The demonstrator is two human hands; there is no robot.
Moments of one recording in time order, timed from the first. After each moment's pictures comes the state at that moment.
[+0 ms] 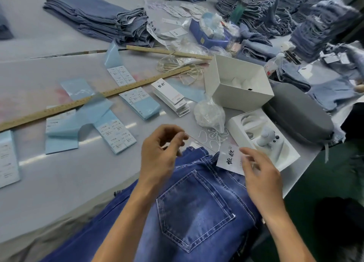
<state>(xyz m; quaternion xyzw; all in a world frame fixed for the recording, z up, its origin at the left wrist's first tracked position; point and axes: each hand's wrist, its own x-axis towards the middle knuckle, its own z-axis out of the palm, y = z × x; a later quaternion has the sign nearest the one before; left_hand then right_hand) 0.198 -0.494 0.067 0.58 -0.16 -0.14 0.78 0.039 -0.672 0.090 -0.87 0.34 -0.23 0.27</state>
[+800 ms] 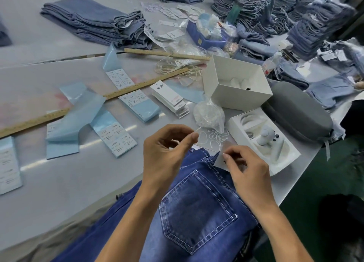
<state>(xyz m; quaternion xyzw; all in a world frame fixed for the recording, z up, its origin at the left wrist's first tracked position) 0.193 -0.496 0.091 0.56 -0.20 -0.10 0.80 0.060 -0.652 0.098 -0.90 0.23 -0.25 0.28</state>
